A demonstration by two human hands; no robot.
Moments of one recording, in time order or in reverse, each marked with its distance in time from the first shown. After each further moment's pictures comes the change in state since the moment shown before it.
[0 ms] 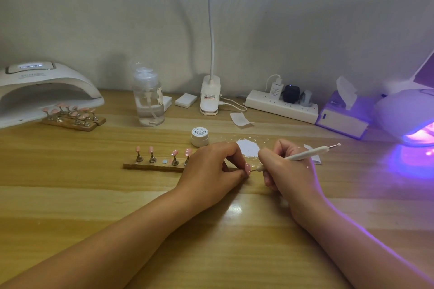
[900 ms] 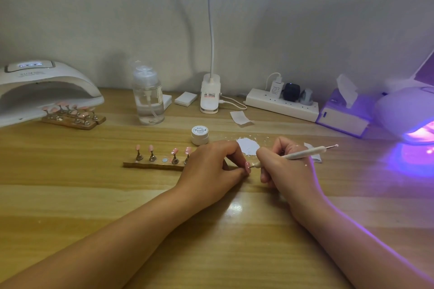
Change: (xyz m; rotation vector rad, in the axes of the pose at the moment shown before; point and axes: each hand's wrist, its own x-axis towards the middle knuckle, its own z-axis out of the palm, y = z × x) left_hand -0.001 0.001 -0.001 0.016 -0.004 -0.002; right_hand 0.001 0.004 0.000 -0.029 0.005 -0.031
